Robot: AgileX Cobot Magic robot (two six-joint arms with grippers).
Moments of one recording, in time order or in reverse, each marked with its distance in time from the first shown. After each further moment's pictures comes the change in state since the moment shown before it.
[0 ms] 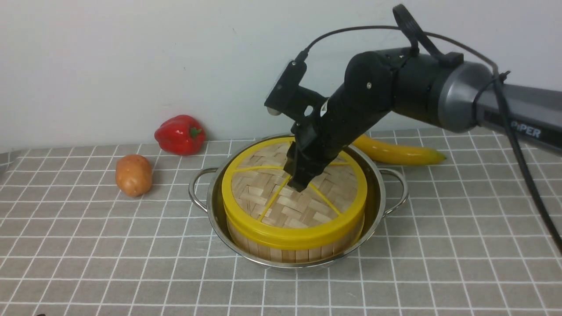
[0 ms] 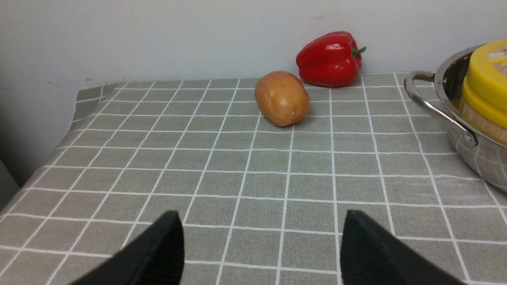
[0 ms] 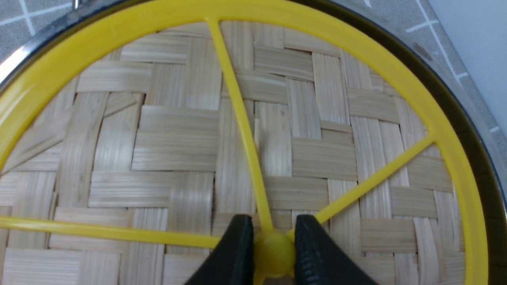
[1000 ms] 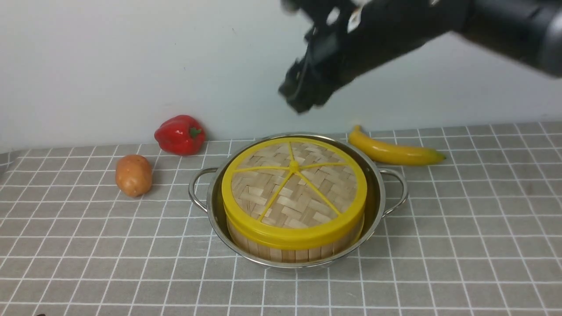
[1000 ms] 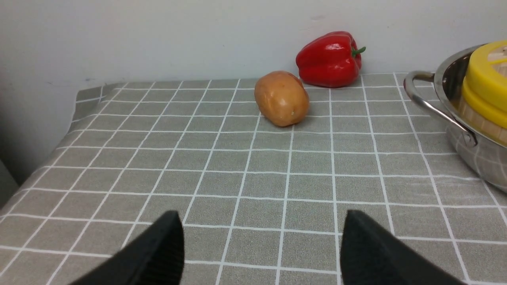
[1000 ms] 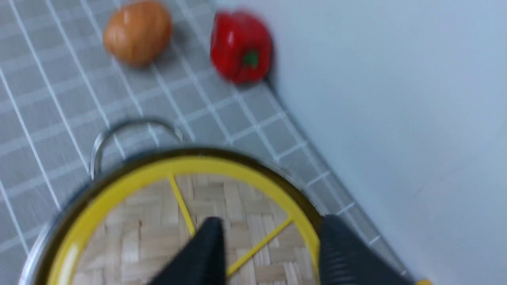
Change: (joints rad) right arm 0.000 -0.292 -0.042 -0.054 -0.012 0.200; left arm 0.000 0.000 0.000 0.000 0.000 0.000
